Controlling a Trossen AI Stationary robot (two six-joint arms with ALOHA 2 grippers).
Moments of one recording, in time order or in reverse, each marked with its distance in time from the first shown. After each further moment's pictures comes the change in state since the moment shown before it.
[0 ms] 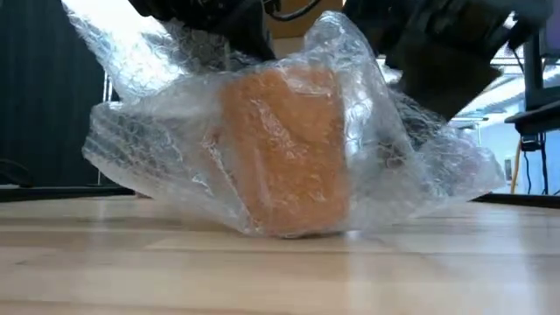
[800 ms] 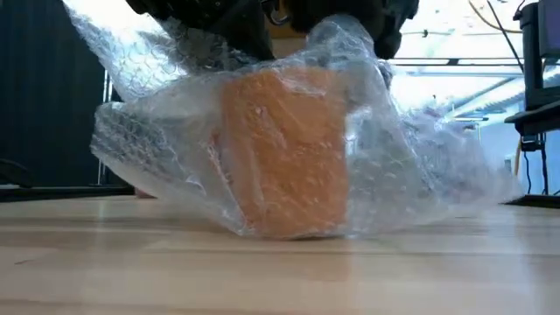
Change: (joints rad) left arm -0.001 -0.001 -0.002 -0.009 0.000 -0.008; right arm -0.117 0.180 0.276 -0.105 -0.050 0.044
